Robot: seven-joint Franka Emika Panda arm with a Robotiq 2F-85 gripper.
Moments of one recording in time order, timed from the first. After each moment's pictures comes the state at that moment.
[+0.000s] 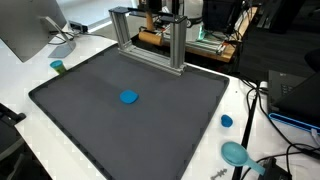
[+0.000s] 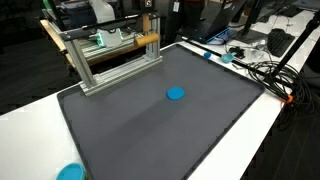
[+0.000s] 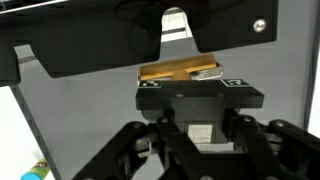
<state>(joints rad) -0.05 -0.40 0.04 -2.36 -0.01 1.98 0.18</state>
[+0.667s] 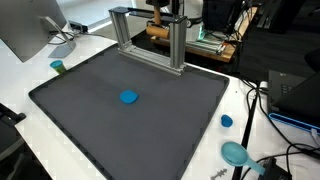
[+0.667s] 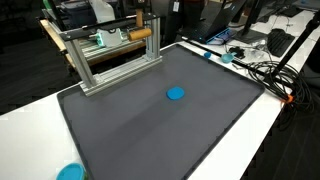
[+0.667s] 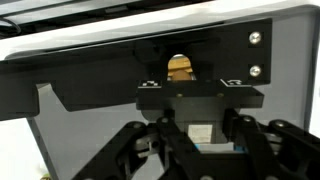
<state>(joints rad) -0.04 -0.52 0.04 -2.43 -0.01 1.88 0.17</state>
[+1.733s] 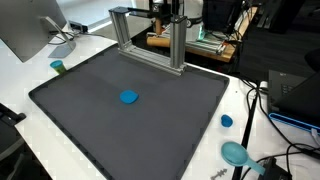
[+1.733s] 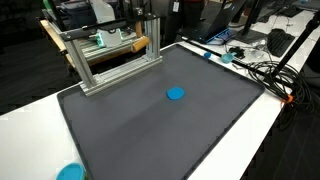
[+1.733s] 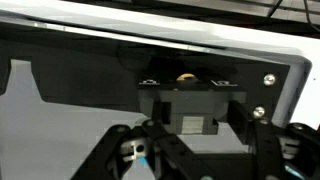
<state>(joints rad) 0.00 -0.55 -0.03 -2.52 0.00 1.94 -0.15</state>
